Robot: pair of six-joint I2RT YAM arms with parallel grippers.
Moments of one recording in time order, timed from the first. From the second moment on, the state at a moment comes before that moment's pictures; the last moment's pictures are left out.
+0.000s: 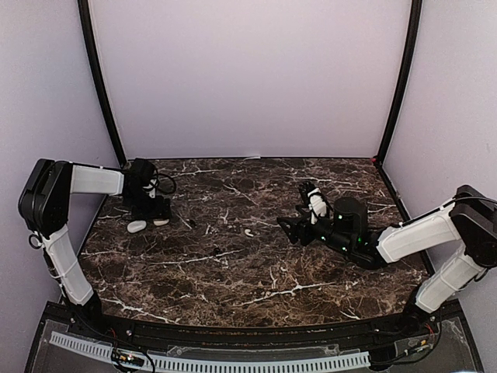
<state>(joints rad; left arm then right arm) -0.21 1.81 1.10 -0.43 -0.02 -0.26 0.83 1.50 0.51 0.75 0.07 0.10</state>
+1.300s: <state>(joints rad) -0.38 1.34 0.85 -0.32 0.29 -0.44 0.83 1.50 0.50 0.75 0.06 0.08</state>
